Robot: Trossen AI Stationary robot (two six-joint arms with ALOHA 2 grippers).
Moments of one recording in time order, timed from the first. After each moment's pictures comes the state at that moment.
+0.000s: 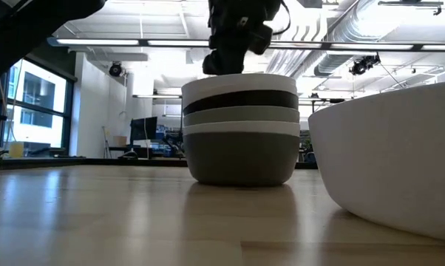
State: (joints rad) left arm 0.26 2.28 2.35 -1.52 0.14 -0.17; right arm 0.01 1.36 2.14 -1.57 0.21 0.12
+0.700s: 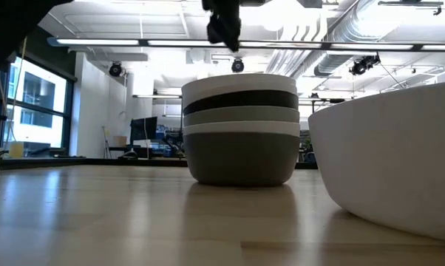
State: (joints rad) left arm 0.17 2.15 2.36 -1.50 0.20 0.01; right arm 0.05 1.32 2.14 -1.57 0.08 0.22
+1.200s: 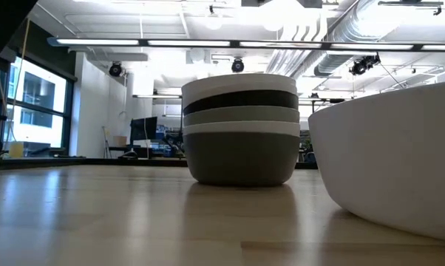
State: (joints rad) left arm -0.02 2.15 2.36 -1.11 0.27 0.01; right arm 0.05 1.17 2.14 -1.57 -0.04 0.14
